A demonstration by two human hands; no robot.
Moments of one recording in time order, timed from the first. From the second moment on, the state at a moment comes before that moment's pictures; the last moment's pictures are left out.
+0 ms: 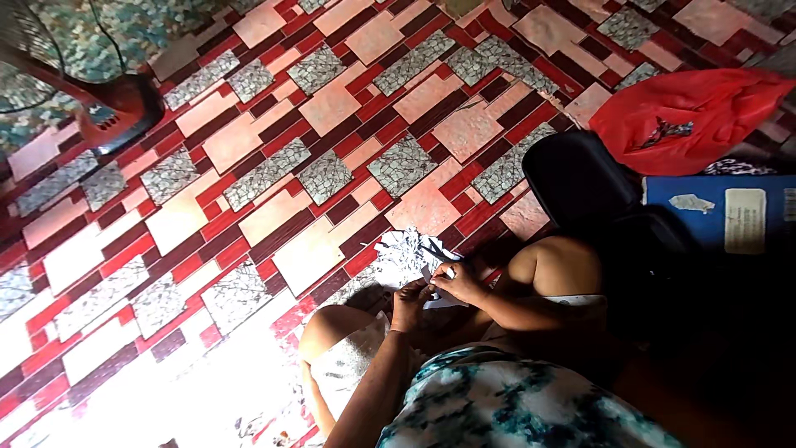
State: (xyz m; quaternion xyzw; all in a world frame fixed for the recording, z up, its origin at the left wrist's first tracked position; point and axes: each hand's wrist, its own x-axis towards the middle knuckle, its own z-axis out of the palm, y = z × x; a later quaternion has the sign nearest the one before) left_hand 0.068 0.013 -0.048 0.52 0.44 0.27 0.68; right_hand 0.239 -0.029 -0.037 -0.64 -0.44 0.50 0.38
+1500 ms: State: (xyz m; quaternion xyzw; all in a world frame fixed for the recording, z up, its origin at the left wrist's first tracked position) left_hand 0.080 0.012 -0.026 0.69 0.50 0.10 0.52; right_hand 0.229 -0.036 -0.035 -0.66 -0.57 0.36 0.33
